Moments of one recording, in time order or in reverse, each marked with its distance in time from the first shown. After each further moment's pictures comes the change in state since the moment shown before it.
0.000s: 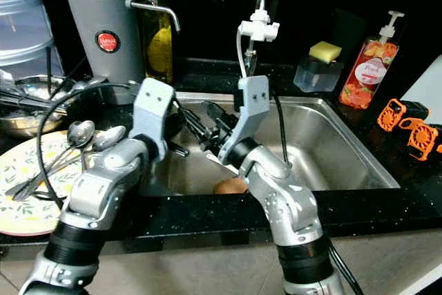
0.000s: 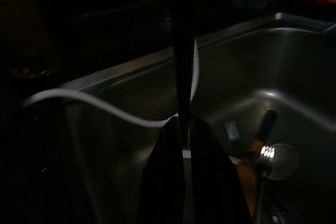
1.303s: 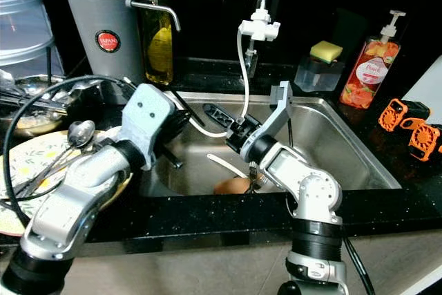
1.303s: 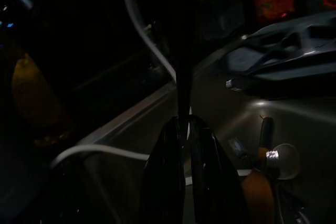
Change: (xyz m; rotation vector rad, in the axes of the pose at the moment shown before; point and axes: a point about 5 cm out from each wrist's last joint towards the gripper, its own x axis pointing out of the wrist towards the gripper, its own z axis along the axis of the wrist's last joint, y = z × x) left arm -0.042 0.006 0.011 0.234 -0.150 -0.068; right arm -0.012 -0.036 0.002 0.667 0.095 -0.006
